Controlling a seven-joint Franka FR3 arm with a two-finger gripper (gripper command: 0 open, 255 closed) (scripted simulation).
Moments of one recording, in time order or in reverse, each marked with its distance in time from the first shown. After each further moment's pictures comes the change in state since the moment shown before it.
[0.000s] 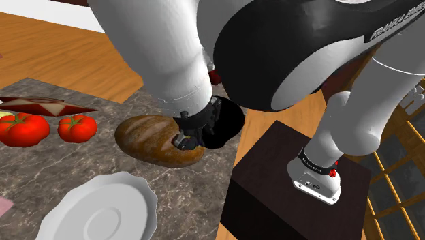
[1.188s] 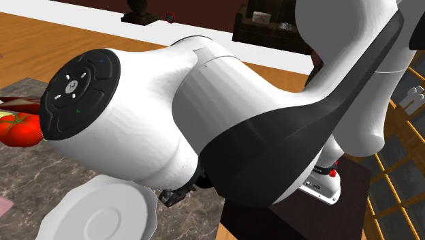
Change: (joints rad) arm 0.118 0.234 0.062 0.051 -0.098 0.073 0.235
